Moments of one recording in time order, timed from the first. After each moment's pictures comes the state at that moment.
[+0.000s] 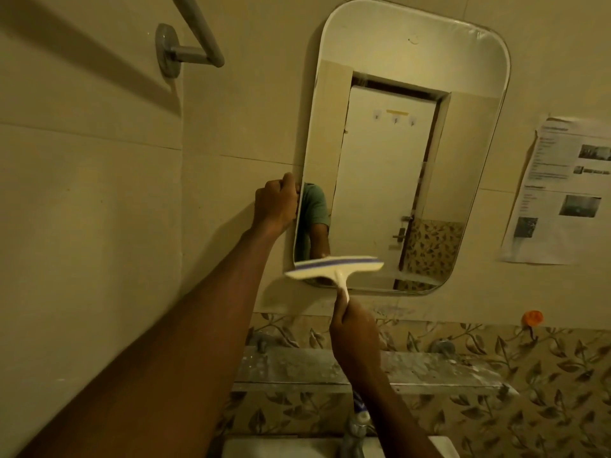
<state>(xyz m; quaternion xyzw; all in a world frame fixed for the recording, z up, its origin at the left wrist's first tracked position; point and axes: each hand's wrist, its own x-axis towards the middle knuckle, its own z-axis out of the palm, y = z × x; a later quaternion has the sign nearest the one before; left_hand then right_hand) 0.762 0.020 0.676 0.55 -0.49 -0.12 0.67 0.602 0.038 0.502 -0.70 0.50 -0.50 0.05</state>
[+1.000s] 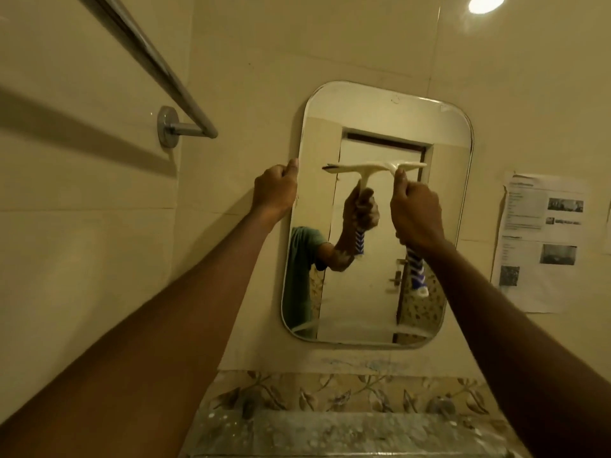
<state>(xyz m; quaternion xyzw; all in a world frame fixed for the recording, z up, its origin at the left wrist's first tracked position) 0.749 0.031 0.783 0.54 -0.53 0.00 0.66 0.539 0.002 0.774 -0.69 0.37 -0.62 -0.01</state>
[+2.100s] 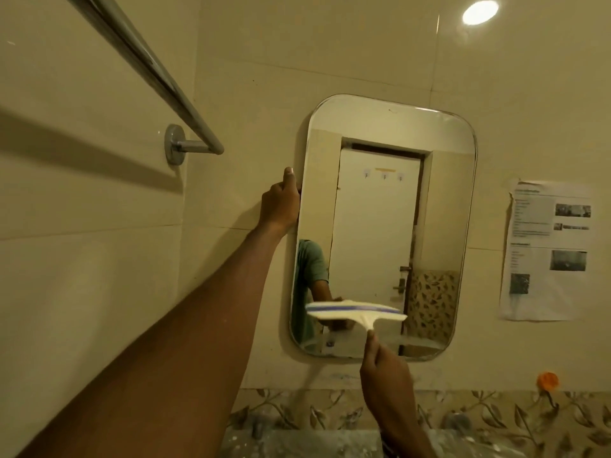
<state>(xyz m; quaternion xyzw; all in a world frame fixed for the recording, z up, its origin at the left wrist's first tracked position) 0.753 0.022 0.782 0.48 -0.52 -0.08 0.70 0.573 0.034 0.564 -0.67 0.53 -0.51 0.09</state>
